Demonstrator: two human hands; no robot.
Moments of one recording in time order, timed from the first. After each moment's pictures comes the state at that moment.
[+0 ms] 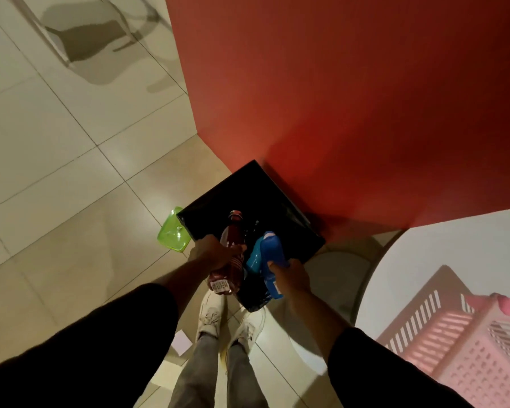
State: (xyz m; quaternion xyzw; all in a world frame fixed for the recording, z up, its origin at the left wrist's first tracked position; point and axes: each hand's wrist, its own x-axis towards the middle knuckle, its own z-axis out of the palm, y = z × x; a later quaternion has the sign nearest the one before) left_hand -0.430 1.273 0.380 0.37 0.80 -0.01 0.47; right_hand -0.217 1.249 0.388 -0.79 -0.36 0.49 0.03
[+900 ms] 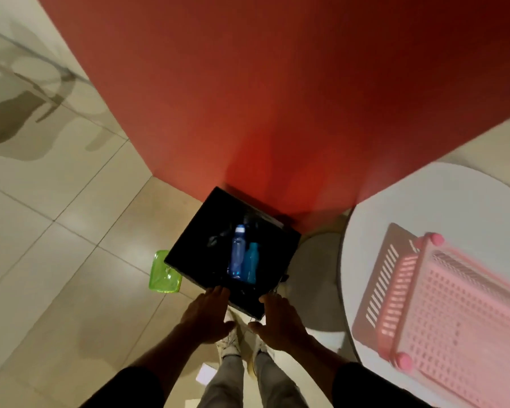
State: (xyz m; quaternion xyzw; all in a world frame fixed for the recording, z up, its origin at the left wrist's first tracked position) left_hand -0.458 1.220 0.437 0.78 0.50 -0.17 0.33; right_hand -0.255 1.164 0.467 -0.69 -0.59 0.40 -0.13
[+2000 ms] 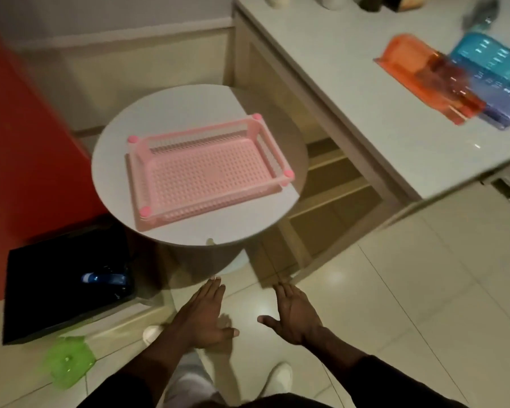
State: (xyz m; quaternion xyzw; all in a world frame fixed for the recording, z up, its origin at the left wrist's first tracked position) left_hand -0.266 0.873 0.540 0.94 0.09 -0.23 0.24; right_hand -0.145 0.639 0.544 -0.90 -0.34 0.28 0.04
